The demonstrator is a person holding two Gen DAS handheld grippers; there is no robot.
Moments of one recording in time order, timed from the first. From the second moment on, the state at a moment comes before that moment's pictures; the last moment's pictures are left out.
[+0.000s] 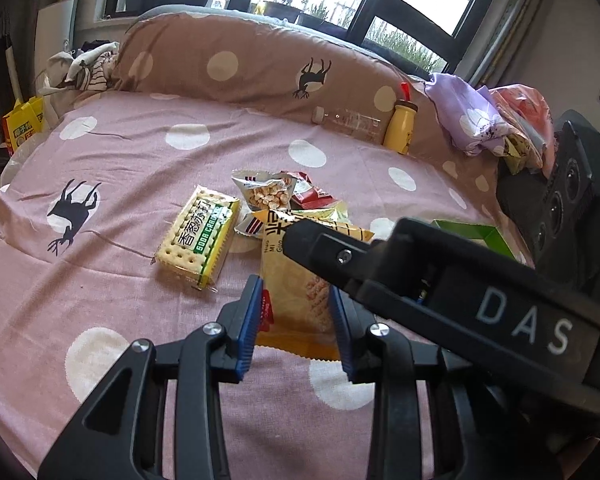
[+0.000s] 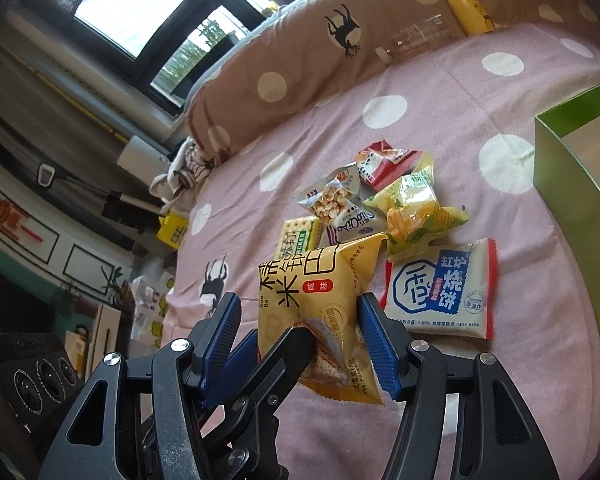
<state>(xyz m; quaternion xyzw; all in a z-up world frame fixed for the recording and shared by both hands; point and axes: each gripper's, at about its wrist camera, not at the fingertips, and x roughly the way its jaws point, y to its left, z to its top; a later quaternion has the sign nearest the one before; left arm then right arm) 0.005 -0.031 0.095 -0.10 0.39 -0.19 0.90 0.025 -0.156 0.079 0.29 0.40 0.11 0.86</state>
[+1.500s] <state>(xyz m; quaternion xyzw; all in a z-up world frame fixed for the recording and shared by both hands) -0.030 -0.131 0.160 -0.01 0.31 -0.29 0.90 -0.044 -0.249 0.141 0.32 0.28 0.05 0.91</state>
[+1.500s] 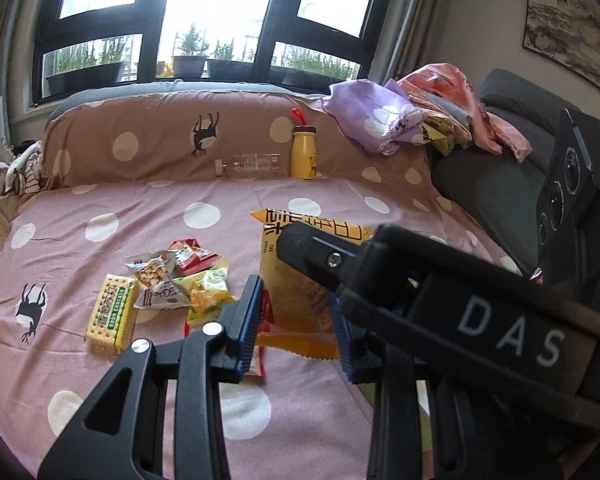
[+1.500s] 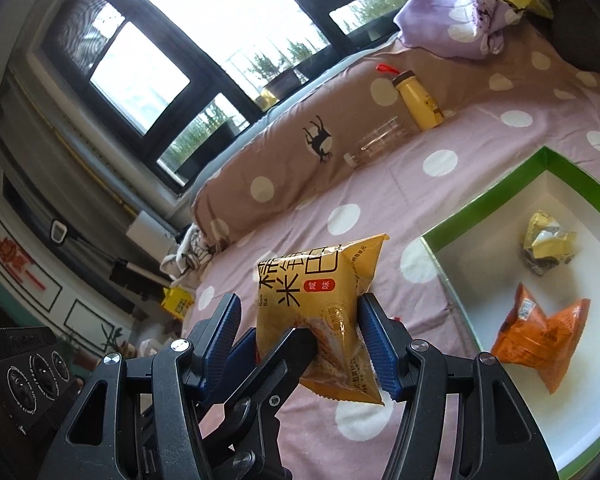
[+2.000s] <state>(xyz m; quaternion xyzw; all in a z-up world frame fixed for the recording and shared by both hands) -0.026 -0.233 0.147 0.05 0.33 -0.38 0.86 -0.074 -0.345 0.122 0.41 0.25 -0.06 0.87</state>
